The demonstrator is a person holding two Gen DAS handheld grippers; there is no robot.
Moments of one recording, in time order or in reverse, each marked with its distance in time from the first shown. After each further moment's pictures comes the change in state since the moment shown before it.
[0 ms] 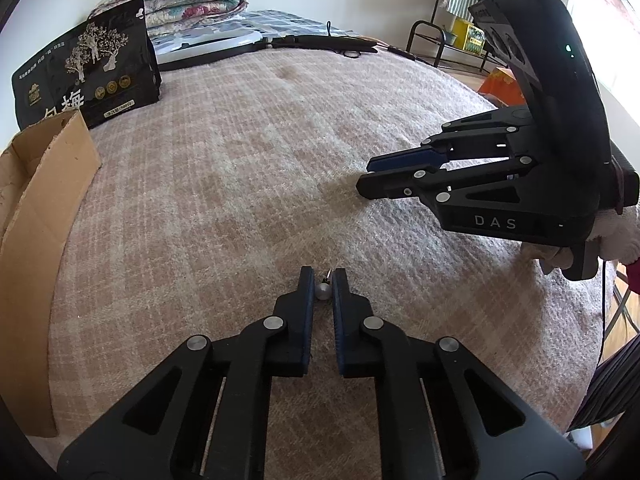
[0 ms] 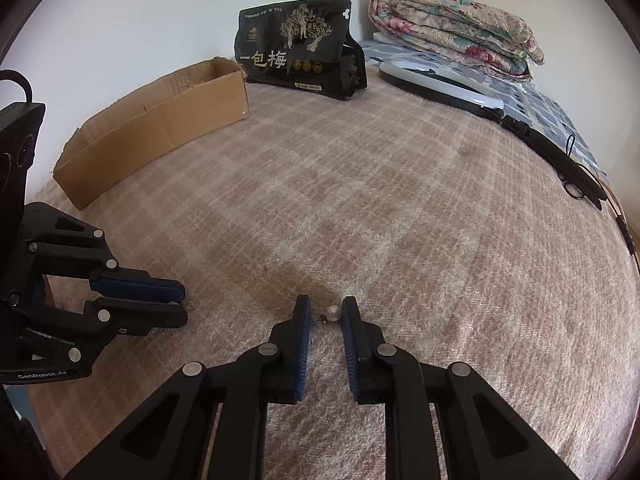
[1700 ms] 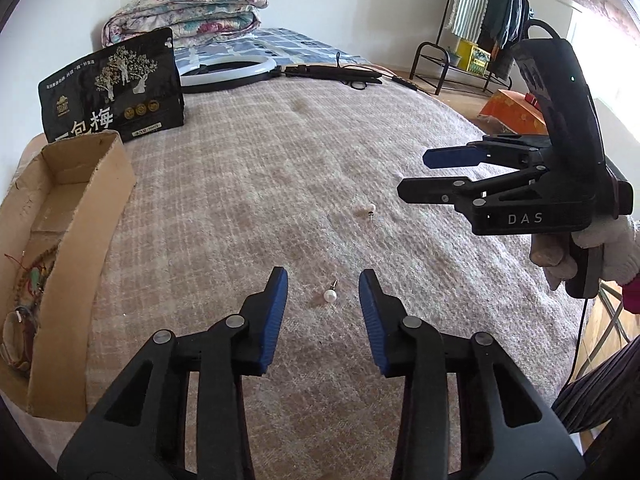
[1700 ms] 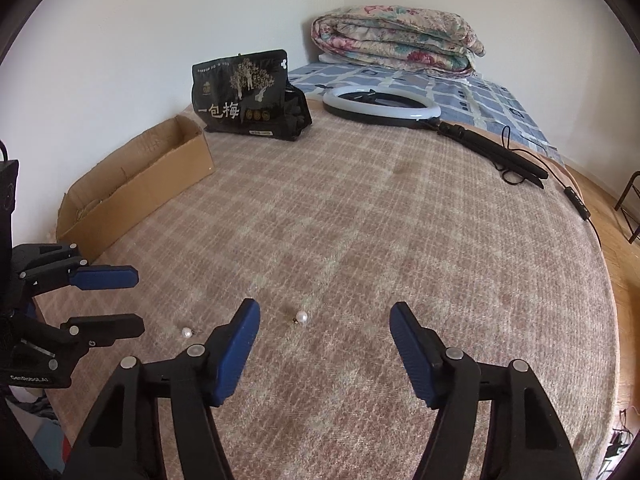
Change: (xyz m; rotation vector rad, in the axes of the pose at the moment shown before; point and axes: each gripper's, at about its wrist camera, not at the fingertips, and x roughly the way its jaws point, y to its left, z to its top) left arm -0.045 0.005 0.008 -0.036 -0.054 0.006; right arm -0.050 -0.012 0.001 0.144 -0.053 -0.081
